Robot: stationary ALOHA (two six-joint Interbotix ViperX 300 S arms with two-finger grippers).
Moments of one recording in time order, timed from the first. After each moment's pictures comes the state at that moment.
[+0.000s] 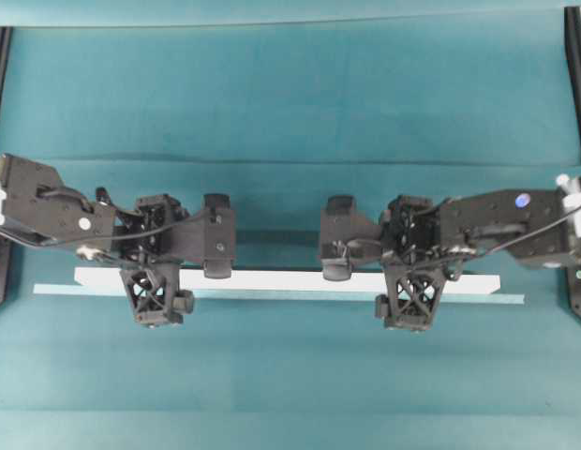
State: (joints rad) left arm -0.01 0.00 0.74 0.03 0.45 -0.11; right arm 0.01 0.05 0.62 0.08 0.67 0.05
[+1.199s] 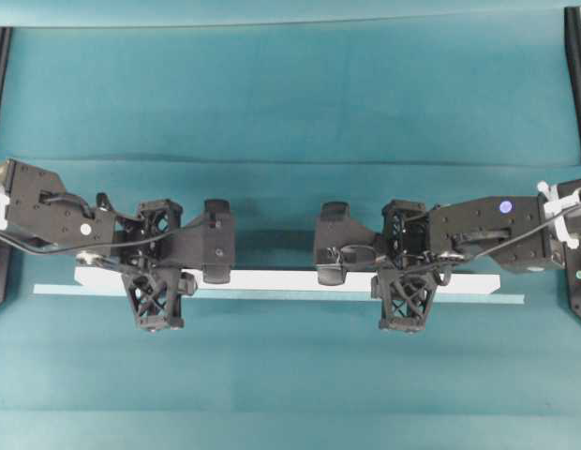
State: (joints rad) left arm -0.02 0.01 0.75 0.03 0.39 -0.11; right arm 0.01 0.09 0.62 0.07 0.64 0.05
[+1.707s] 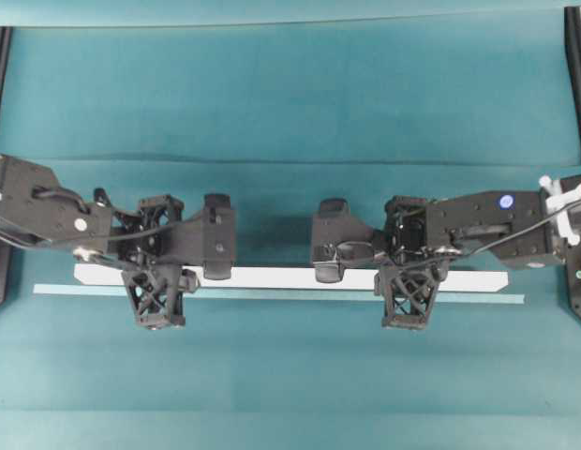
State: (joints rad) left arm -0.02 -0.07 0.71 0.03 0.49 -0.11; right arm 0.01 0.05 0.56 0.06 0.79 0.05
